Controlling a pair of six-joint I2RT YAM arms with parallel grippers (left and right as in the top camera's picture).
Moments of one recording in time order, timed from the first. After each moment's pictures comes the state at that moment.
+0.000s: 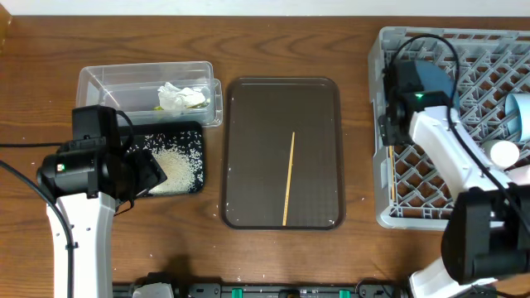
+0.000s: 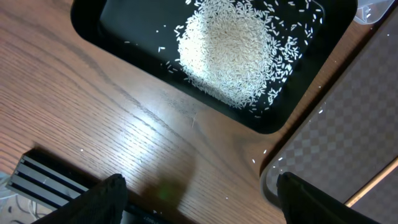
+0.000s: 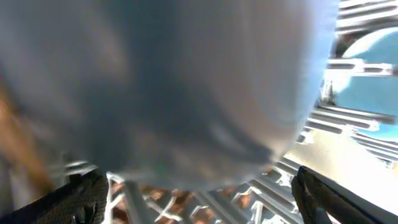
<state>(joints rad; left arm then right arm) 0.16 1.18 1.20 -1.36 -0.04 -0.44 0.14 1.76 1.25 -0.83 0.55 0.02</state>
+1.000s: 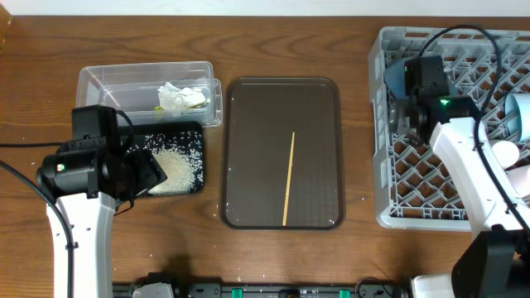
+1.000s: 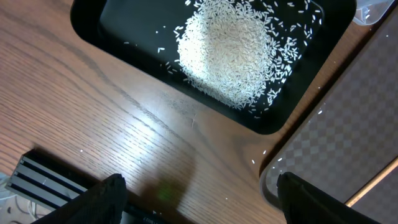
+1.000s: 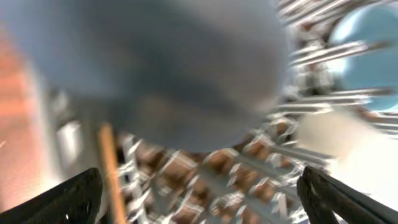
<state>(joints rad) 0.16 1.18 1.20 -1.36 -0.04 -0.44 0.09 1.60 1.25 -0.84 0.40 0.17</state>
